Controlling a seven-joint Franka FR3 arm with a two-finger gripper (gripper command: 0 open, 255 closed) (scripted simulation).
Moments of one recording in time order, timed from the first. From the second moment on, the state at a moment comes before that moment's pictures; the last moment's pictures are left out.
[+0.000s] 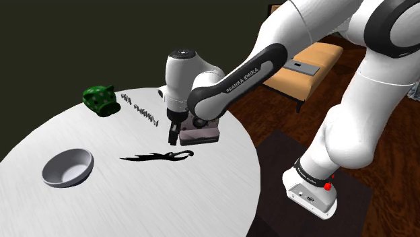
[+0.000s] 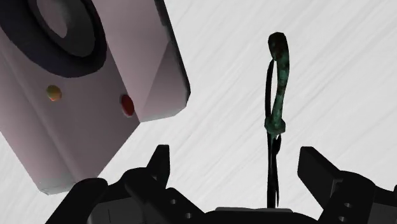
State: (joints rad) arm 0.34 0.13 0.34 -2.24 -0.11 2.46 -0.02
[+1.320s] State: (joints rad) arm 0.43 0.41 0.32 -2.13 -0.26 2.62 0.03
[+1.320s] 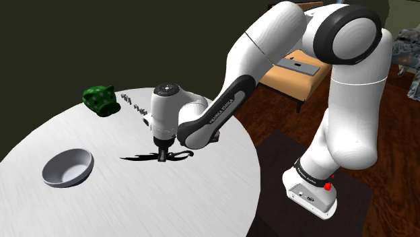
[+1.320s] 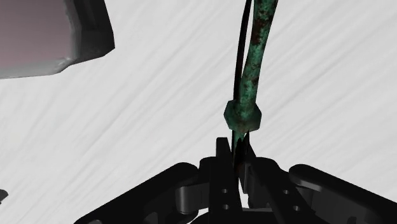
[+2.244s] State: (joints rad) arm 0.41 0.32 0.35 -2.12 -0.21 2.53 -0.01
